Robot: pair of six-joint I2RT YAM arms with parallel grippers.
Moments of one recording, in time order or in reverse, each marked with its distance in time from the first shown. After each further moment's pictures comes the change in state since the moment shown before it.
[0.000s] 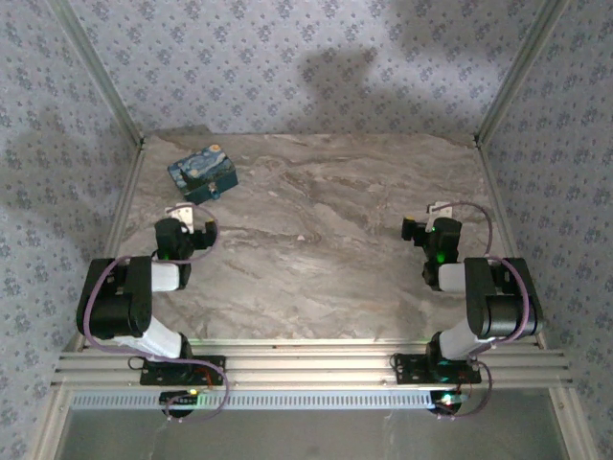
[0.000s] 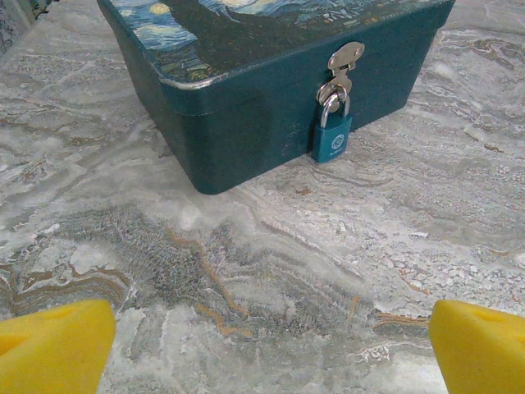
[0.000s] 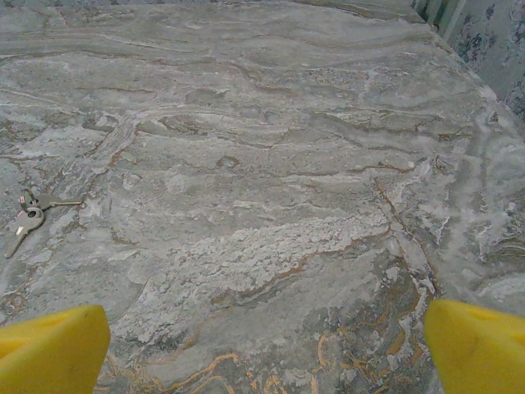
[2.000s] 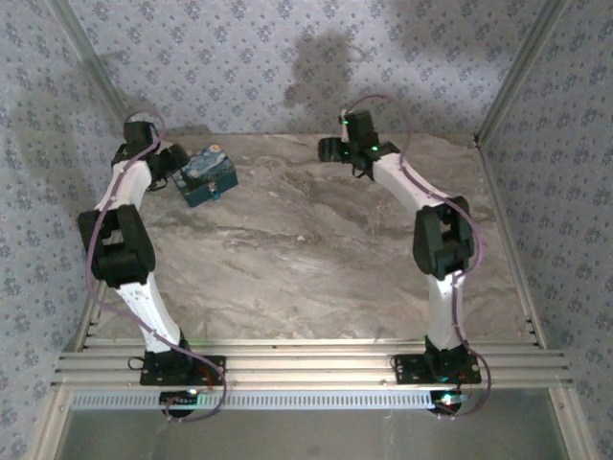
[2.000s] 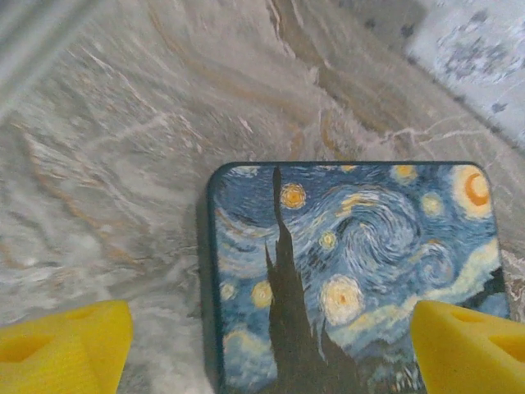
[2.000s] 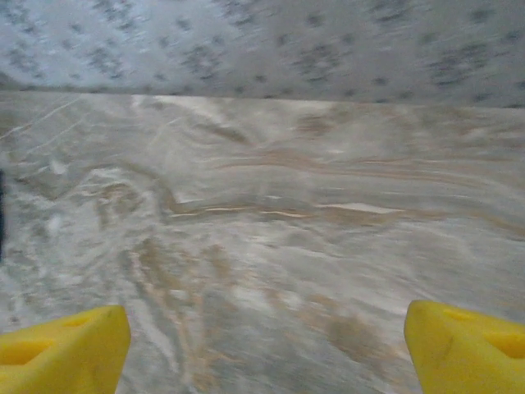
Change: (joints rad) left arm 0.135 0.457 1.267 -1.242 0.065 -0.456; right arm 0.415 0.618 1.522 -1.138 -0.107 0.244
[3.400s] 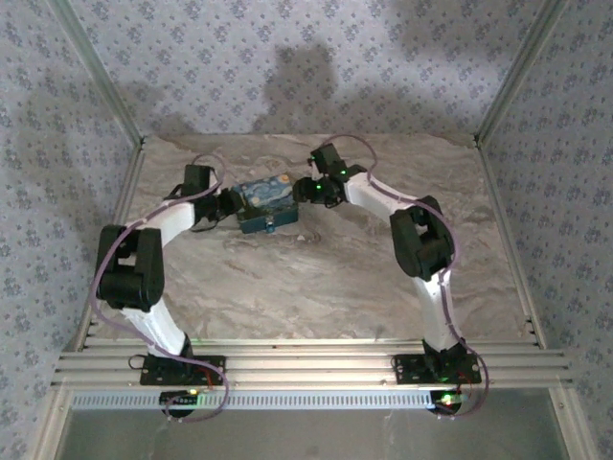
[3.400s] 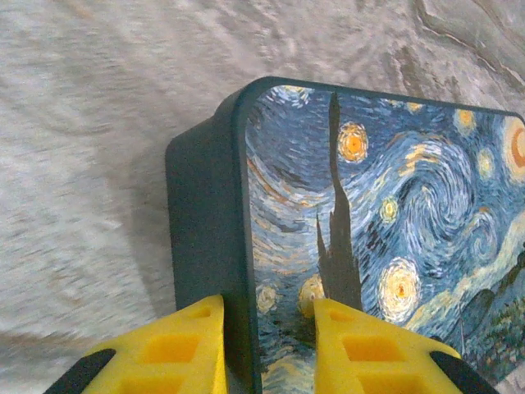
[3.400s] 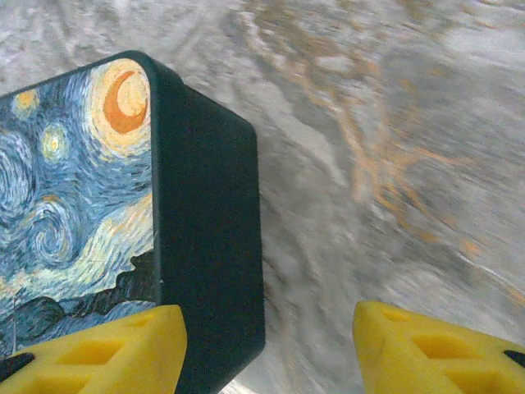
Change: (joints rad) left arm -0.331 -0.228 -0.554 0.318 0.227 -0.095; right arm 0.126 0.011 -0.198 -0.052 -0.206 0.216
